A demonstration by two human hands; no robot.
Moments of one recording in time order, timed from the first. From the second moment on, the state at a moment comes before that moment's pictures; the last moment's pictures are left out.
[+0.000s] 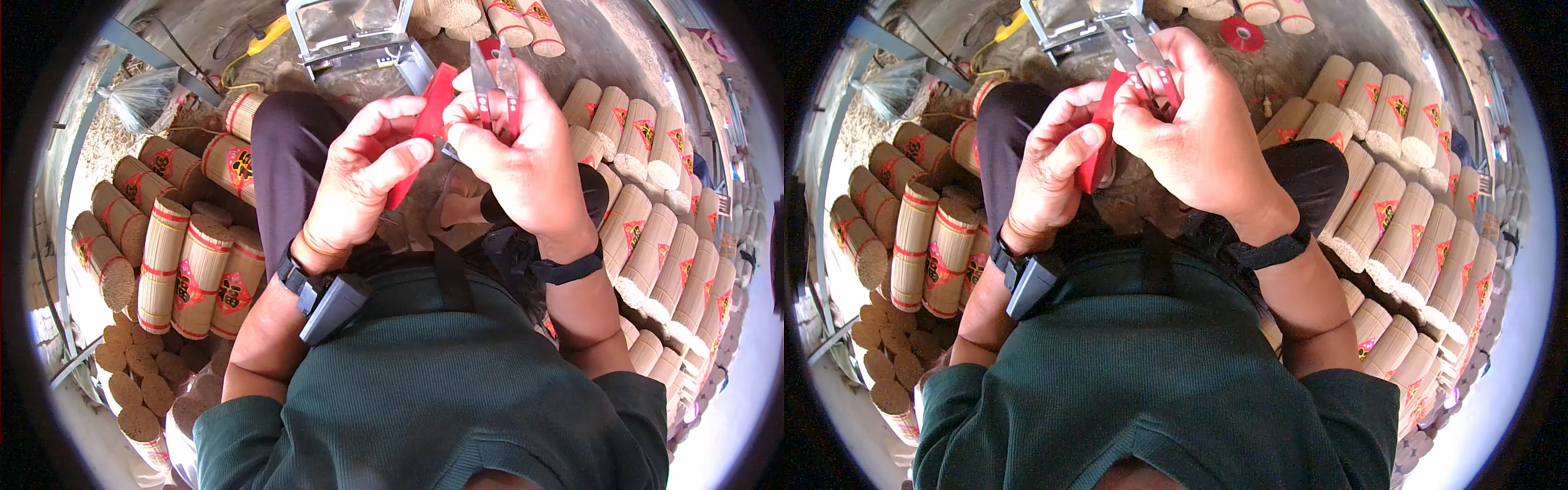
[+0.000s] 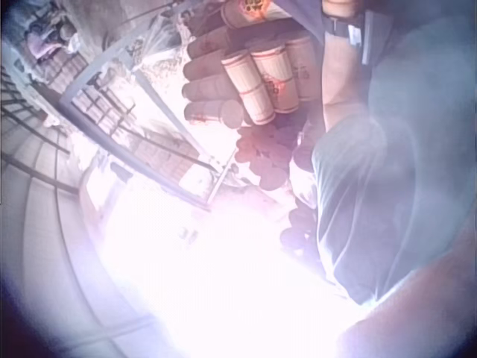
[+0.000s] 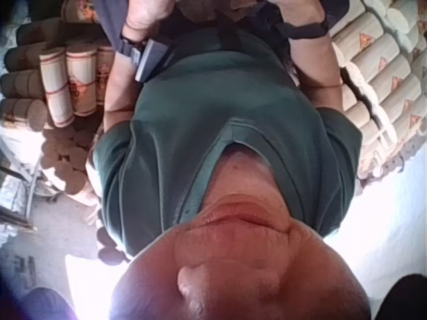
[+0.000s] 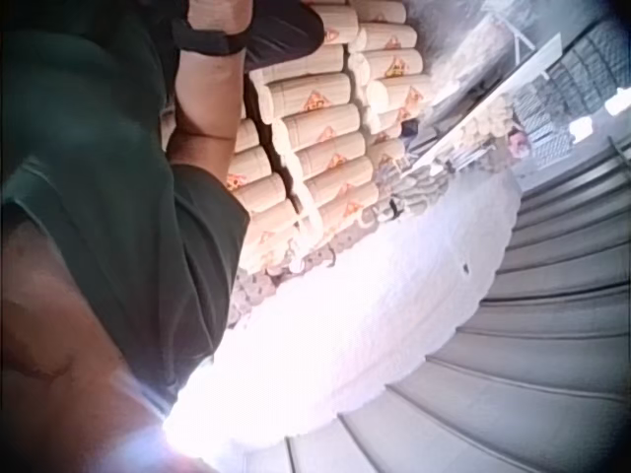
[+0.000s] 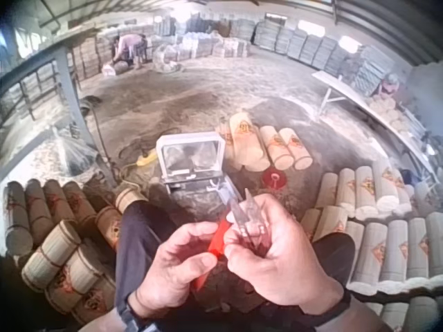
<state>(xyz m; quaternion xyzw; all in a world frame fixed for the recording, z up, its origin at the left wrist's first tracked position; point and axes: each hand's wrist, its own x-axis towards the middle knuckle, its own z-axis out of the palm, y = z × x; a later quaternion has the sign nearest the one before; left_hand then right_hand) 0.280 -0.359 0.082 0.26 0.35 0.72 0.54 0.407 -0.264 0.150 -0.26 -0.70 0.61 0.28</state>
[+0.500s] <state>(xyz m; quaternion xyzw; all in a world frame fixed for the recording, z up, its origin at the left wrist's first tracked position) 0.285 -0.362 0.079 0.36 0.37 0.70 0.49 0.410 -0.263 0.153 -0.29 -0.65 0.65 0.27</state>
